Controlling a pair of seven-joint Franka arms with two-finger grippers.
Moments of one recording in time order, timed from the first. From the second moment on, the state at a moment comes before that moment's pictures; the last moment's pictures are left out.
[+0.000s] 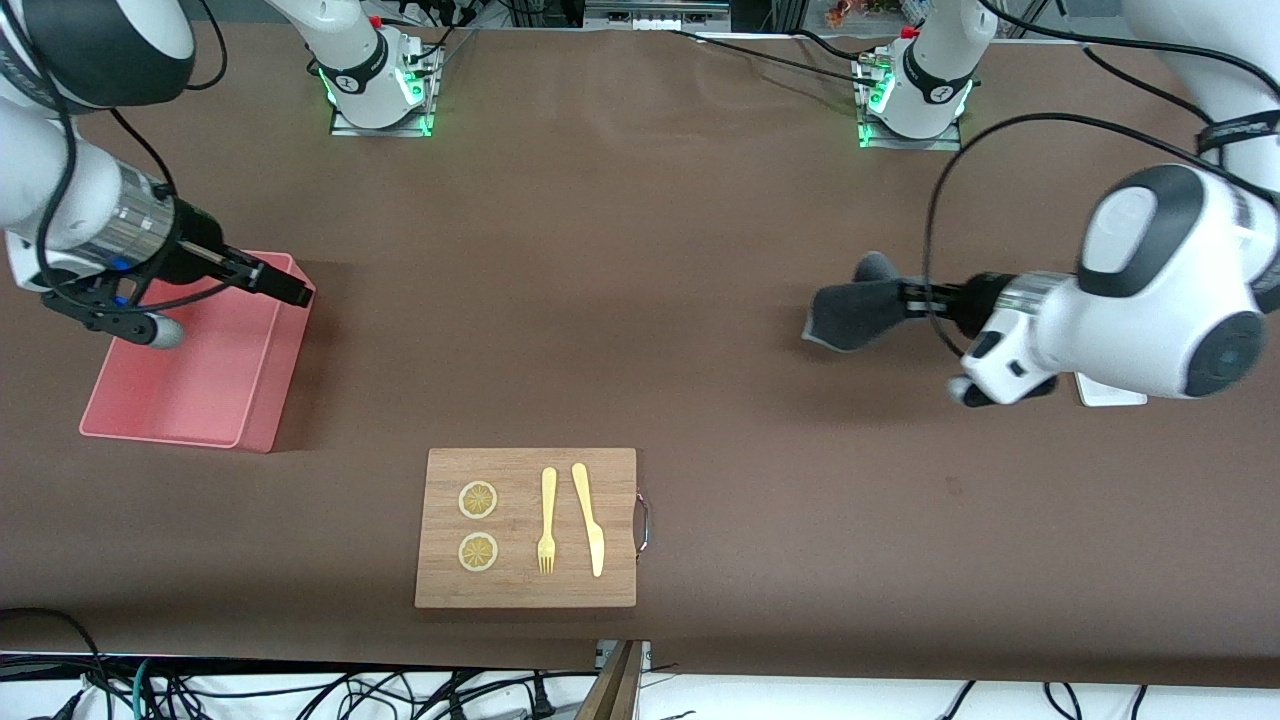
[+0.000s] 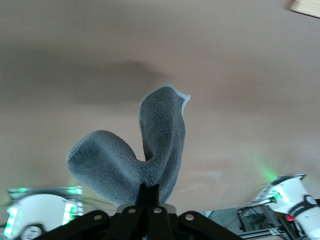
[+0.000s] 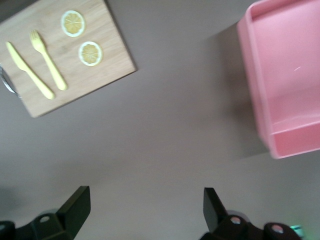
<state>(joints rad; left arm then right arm) -0.08 0.46 -0.13 -1.32 -0.40 1.32 -0.41 0.07 0.18 0.12 -1.53 0.16 1.64 0.61</state>
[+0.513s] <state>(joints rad) -0.15 0.50 -0.12 -1.28 -0.81 1.41 -0.75 0.22 0.30 0.12 -1.53 0.30 1.84 1.14</state>
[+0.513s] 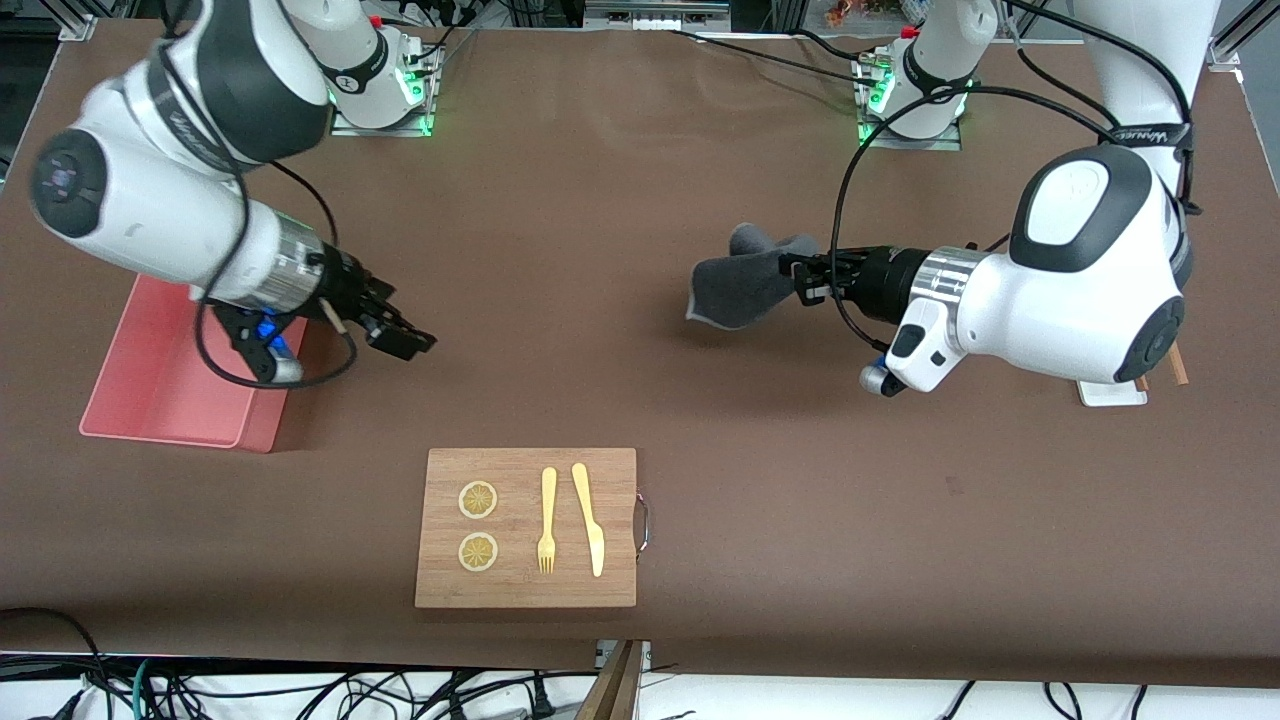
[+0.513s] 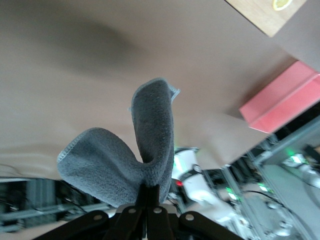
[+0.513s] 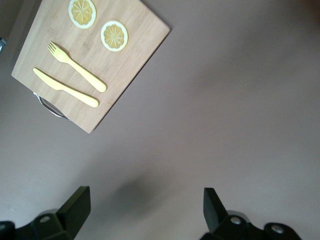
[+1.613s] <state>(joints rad) -0.46 0.51 -0.13 -1.25 -0.90 1.91 -1.15 0.43 0.42 0.12 -1.53 0.46 2.06 1.57</state>
